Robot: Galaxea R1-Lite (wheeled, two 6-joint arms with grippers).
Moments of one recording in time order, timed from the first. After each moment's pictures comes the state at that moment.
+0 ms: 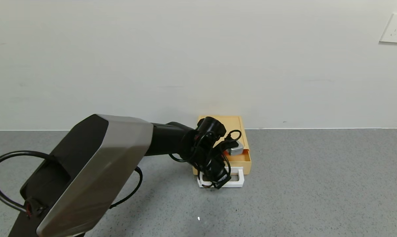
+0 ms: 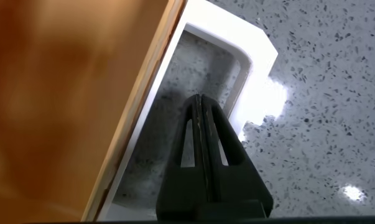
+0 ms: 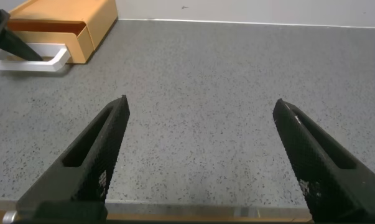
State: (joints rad) left arm -0.62 2.39 -1.85 0.46 -0.27 0.44; right arm 0.00 0.00 0.00 0.00 0.01 0.01
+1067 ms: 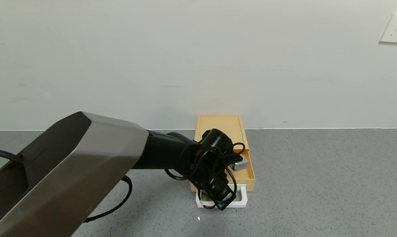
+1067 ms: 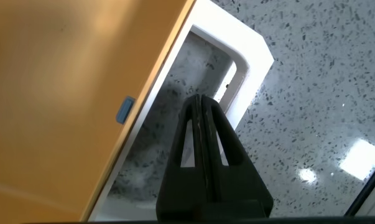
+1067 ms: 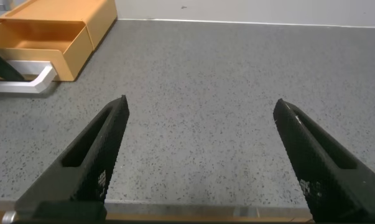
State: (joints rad) left arm -0.71 2.27 -1.60 0.40 -0.23 0.28; right arm 0.00 0.00 0.00 0.00 0.01 0.01
